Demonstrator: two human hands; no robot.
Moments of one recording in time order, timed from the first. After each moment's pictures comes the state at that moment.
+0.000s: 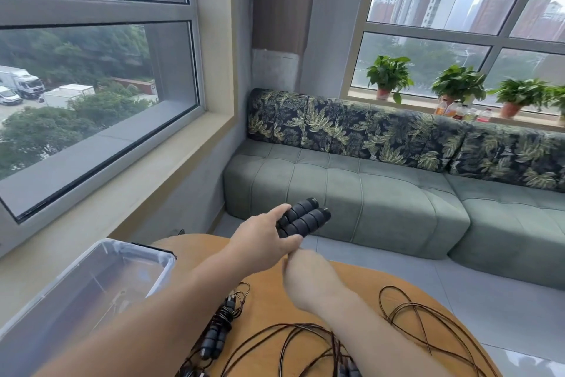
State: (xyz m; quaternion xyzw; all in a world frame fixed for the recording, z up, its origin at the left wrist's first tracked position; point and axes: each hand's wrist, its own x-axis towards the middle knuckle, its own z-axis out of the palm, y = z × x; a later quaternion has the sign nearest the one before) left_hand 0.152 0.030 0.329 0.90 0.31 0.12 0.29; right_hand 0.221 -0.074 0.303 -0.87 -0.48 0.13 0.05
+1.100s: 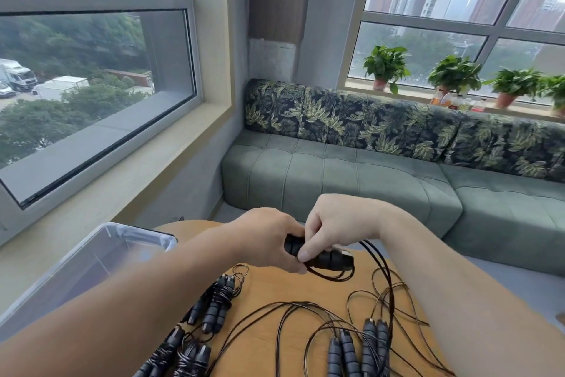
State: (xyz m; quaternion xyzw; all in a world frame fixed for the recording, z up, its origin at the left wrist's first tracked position) left_hand 0.131 0.003 0.357 0.98 0.09 -0.05 0.16; right_hand 0.263 -0.109 0.407 -0.74 -0.59 0.32 0.06
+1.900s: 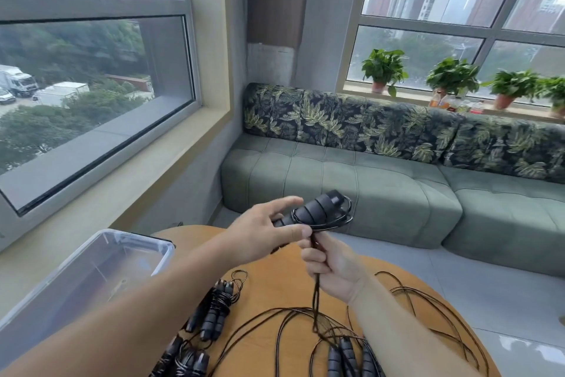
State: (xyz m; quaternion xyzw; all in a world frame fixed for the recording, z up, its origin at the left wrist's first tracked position) left_hand 0.127 0.007 0.344 0.84 0.18 0.12 0.49; right_hand 0.257 -0.116 0.293 -0.40 -0.12 0.58 0.70
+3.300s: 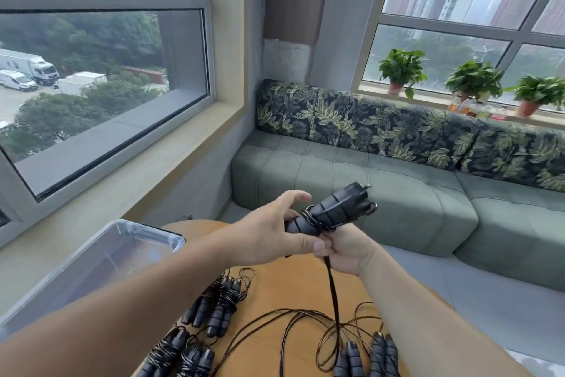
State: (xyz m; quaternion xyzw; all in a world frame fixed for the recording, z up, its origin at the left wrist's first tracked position) left_hand 0.113 0.011 0.366 0.85 0.17 0.06 0.50; right_hand 0.283 -0.081 0.304 -0.46 -0.25 0.62 0.59
